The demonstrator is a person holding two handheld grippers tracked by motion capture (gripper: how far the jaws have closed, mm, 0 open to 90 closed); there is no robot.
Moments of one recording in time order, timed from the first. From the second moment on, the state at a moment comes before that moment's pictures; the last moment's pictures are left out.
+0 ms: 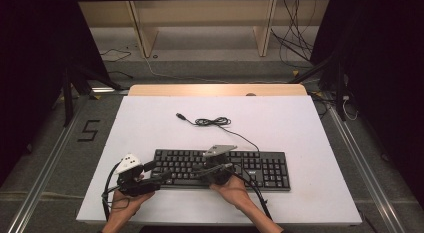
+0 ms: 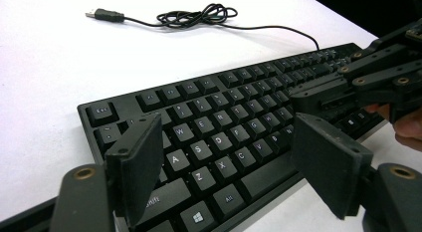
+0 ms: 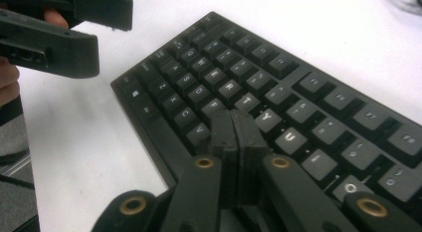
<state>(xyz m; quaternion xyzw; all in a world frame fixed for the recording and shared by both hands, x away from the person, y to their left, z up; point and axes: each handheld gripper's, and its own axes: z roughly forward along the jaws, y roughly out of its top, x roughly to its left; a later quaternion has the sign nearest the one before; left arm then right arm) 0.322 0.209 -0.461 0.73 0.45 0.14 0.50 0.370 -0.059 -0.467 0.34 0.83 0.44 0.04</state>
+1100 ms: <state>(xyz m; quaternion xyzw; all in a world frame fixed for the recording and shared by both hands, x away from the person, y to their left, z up) 0.321 0.211 -0.461 0.73 0.45 0.14 0.50 0.367 -0.042 -0.479 0.33 0.85 0.42 0.03</state>
